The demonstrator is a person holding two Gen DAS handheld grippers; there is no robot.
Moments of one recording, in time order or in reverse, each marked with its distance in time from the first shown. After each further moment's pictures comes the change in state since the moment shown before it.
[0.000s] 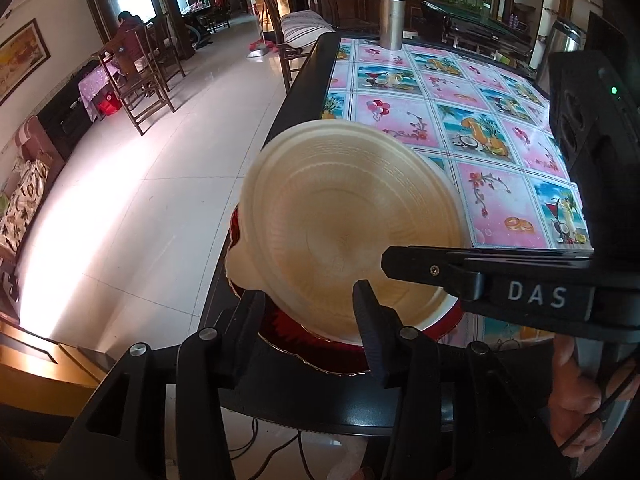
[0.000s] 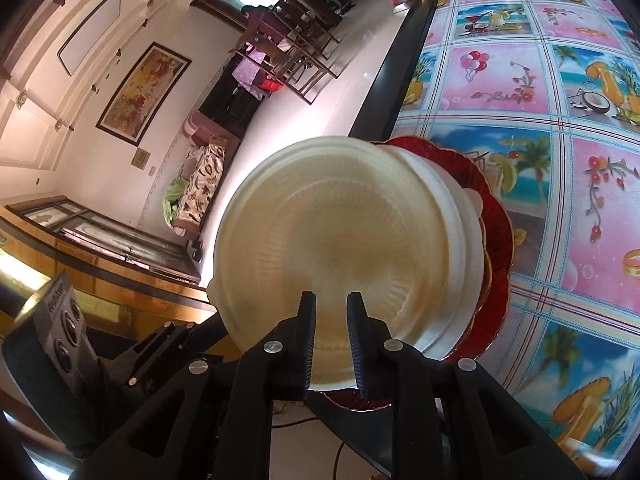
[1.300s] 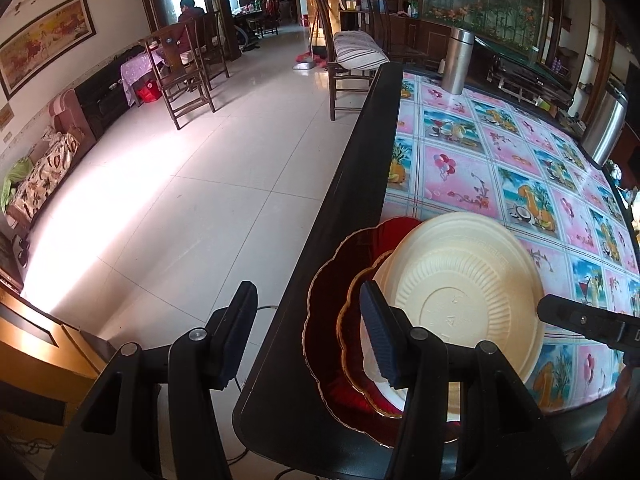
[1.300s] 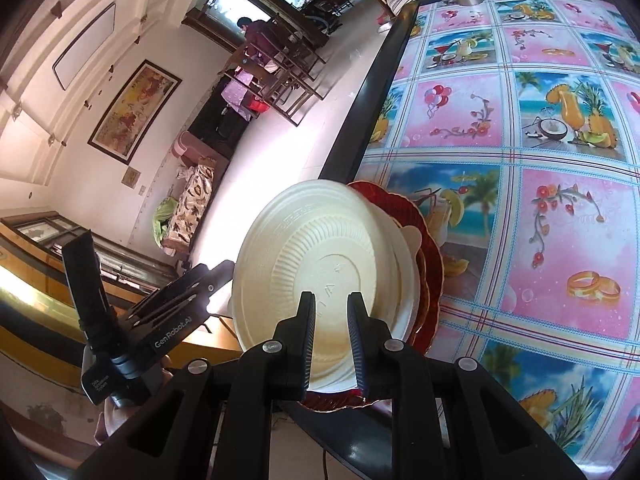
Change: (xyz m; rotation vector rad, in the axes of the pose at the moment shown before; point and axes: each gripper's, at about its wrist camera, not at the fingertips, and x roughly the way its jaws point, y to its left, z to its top) left arm 0.011 0.049 0.039 -0.148 -0.070 0.091; right arm -0.049 -0.024 0.007 0.037 -0.089 -0.021
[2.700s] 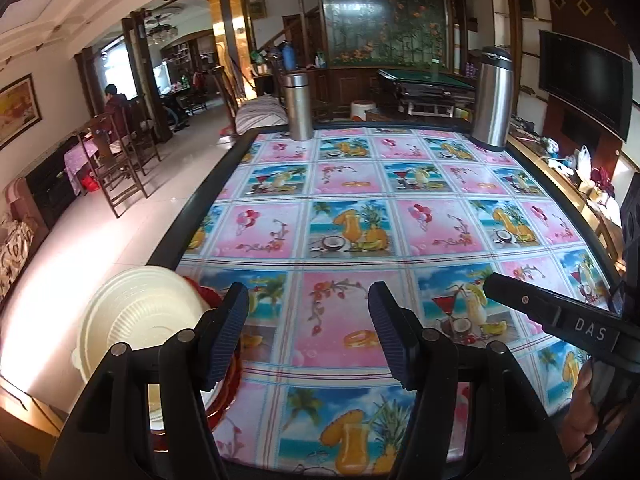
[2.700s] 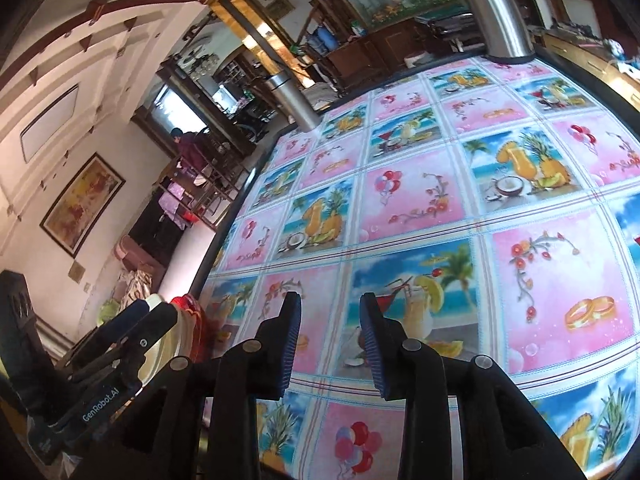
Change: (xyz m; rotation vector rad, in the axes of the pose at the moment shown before) left arm -0.065 -0.226 -0.033 0.173 -0.259 -0.143; right arm -0.185 -0.165 -0.040 0.068 -0.416 -0.232
